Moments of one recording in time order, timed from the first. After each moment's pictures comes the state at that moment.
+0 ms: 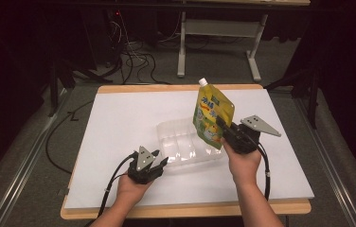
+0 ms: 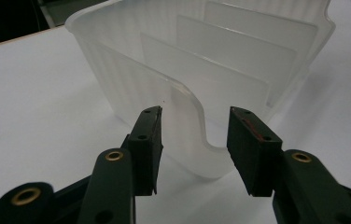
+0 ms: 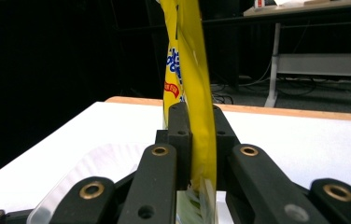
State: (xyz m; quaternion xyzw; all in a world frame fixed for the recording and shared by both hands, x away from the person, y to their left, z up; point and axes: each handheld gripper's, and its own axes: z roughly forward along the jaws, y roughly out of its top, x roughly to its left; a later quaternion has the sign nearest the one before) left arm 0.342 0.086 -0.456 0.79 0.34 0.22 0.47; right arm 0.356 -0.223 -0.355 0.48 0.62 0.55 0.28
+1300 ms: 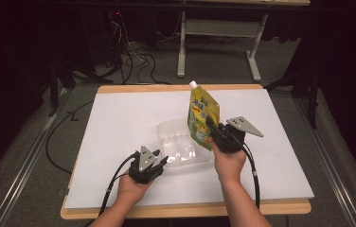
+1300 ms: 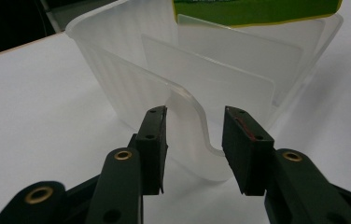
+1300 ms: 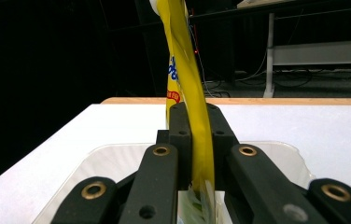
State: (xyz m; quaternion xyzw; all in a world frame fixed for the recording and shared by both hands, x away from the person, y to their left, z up) left arm 0.343 0.083 -0.457 0.79 0.33 0.24 0.46; right arm 0.369 -0.193 -0.375 0.51 0.61 0.55 0.28
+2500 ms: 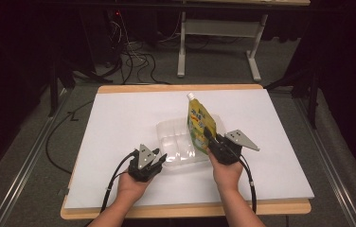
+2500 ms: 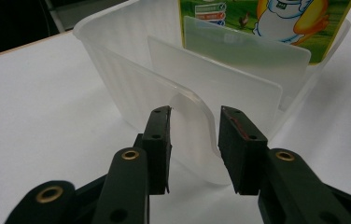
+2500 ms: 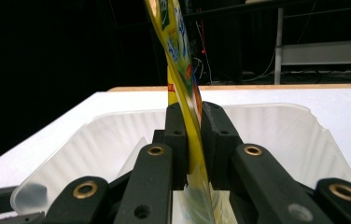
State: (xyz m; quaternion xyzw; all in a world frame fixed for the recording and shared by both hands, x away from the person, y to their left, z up) left arm 0.349 0.085 -0.455 0.79 0.33 0.23 0.46; right arm 0.357 -0.194 -0.416 0.49 0.61 0.56 0.28
